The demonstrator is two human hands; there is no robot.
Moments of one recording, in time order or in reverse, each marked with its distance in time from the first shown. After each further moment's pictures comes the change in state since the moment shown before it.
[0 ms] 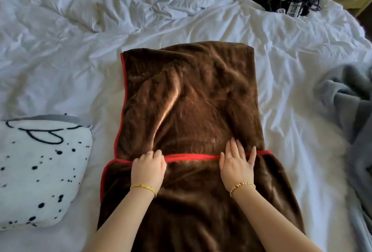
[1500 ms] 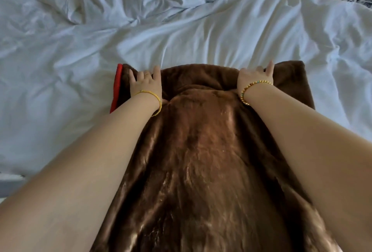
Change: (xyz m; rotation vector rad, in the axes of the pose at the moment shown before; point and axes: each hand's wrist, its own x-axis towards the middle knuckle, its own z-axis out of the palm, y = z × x) left_hand 0.356 -0.001 -0.056 0.165 -0.017 -0.082; right_hand 0.368 -0.069 -0.072 -0.298 -0.168 -0.077
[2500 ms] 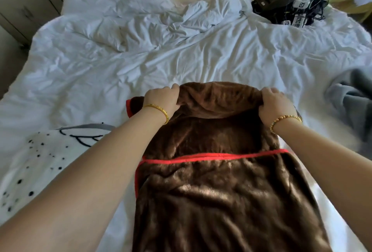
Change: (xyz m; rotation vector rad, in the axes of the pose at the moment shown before) left_hand -0.264 -0.062 -0.117 0.056 0.258 0.326; right_hand -0.311 0.069 -0.027 0.503 0.315 0.033
